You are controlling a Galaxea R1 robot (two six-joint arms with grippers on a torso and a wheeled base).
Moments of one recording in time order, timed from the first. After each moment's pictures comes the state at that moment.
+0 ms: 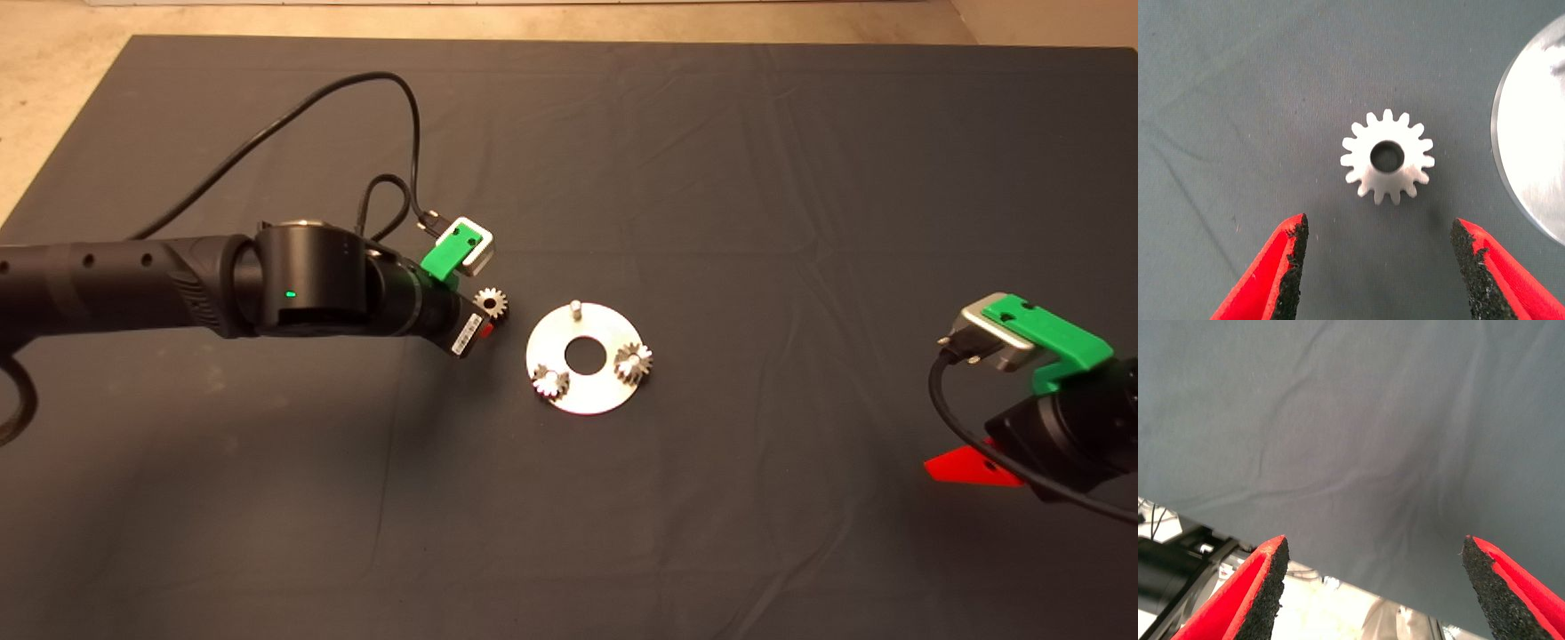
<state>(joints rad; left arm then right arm) -0.27 2.40 -0.93 0.88 1.21 -0.95 0.57 2.00 -0.38 -0.16 -1.50 1.25</state>
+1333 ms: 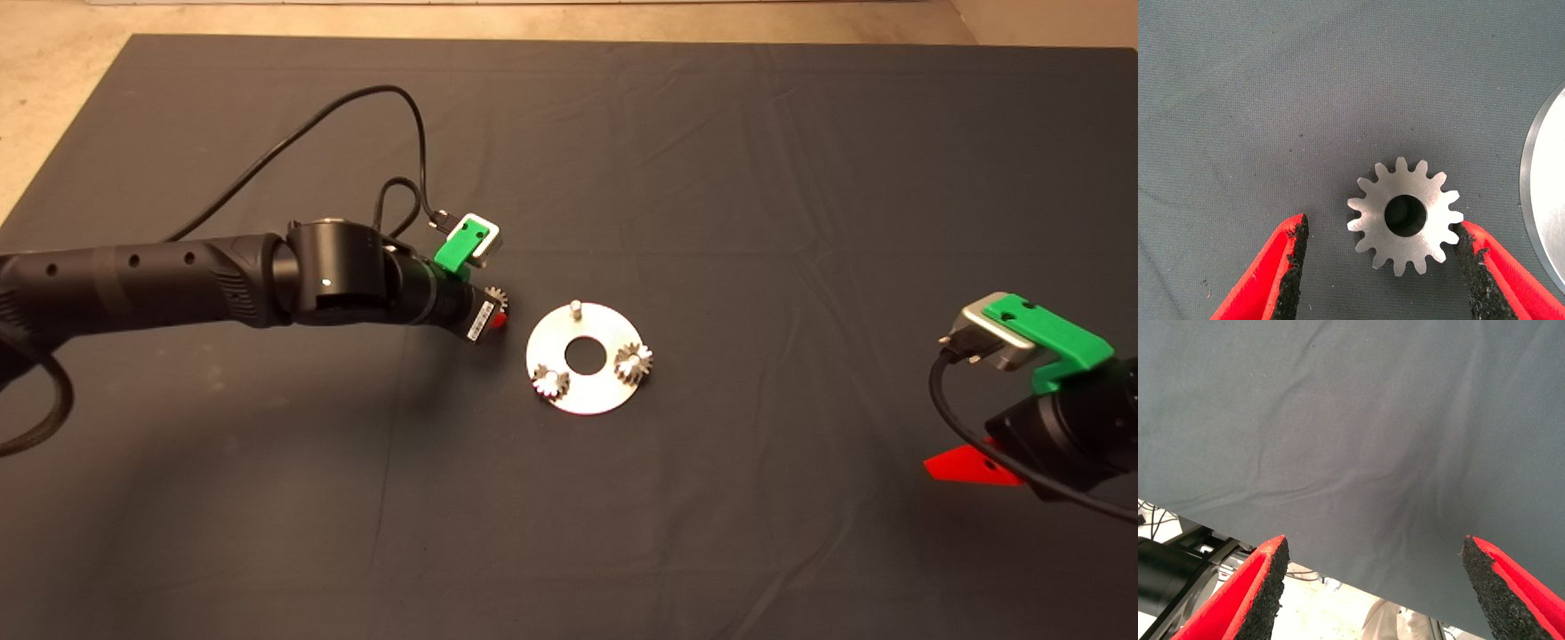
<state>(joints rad) -0.23 2.44 -1.07 0.89 1.08 -0.94 0.57 2.00 -0.38 -0.16 -1.50 1.25</state>
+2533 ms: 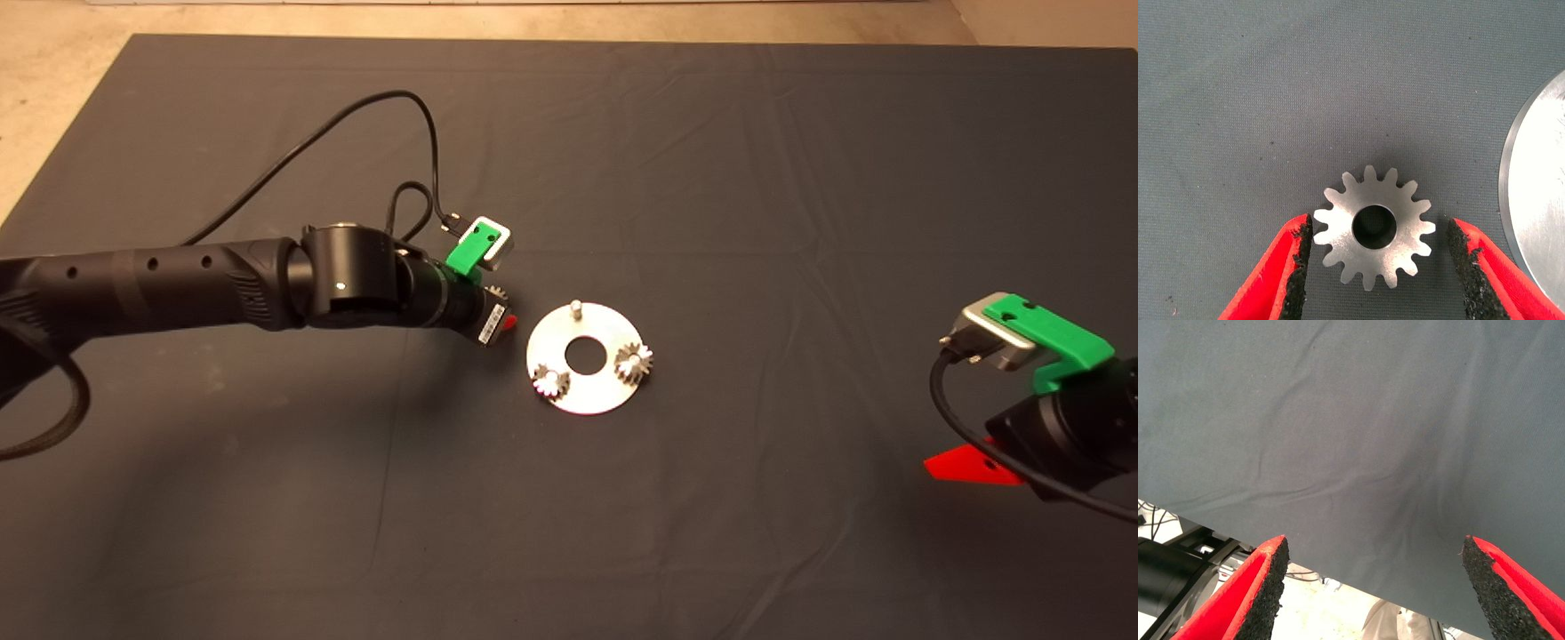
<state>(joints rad) -0.22 2.46 -1.07 0.89 1.07 -0.94 0.57 2.00 -0.38 -0.16 -1.50 1.25</state>
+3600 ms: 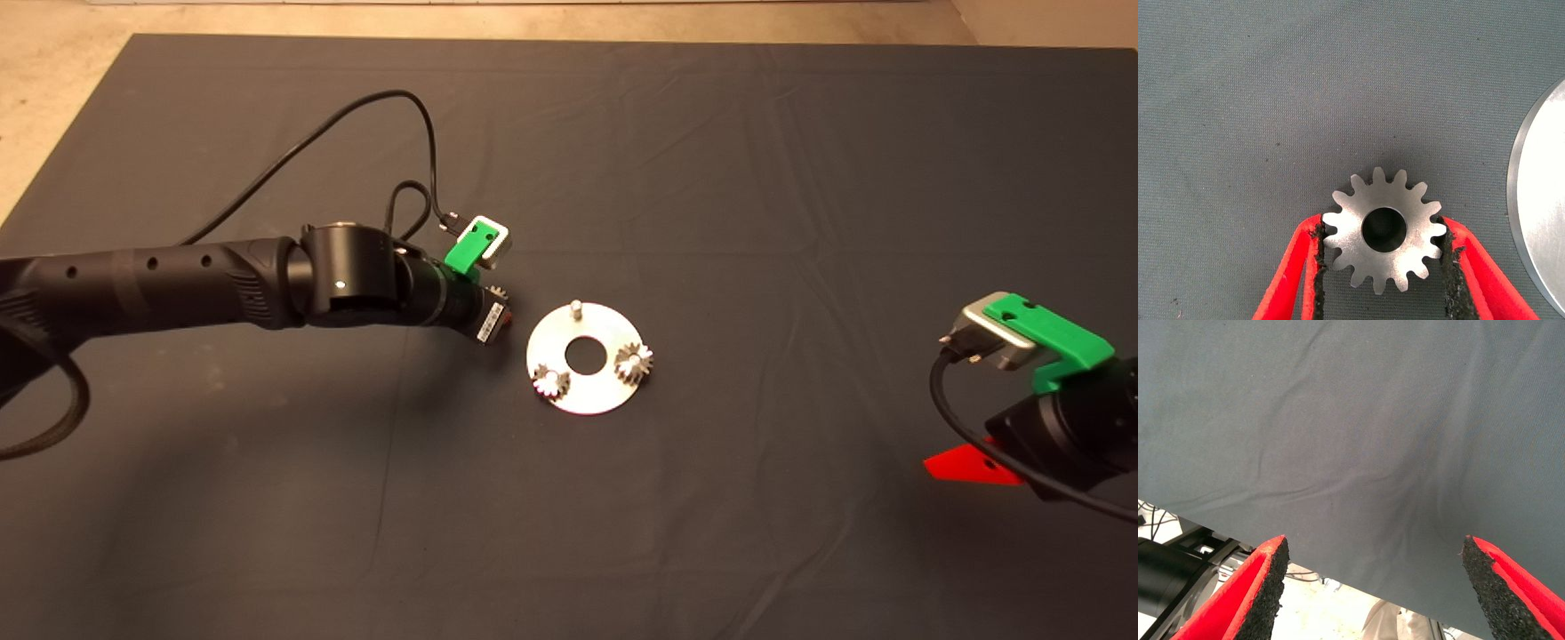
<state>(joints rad) -0.22 2.46 -1.08 0.89 1.07 -0.94 0.57 2.00 -0.38 -0.16 -1.50 1.25</state>
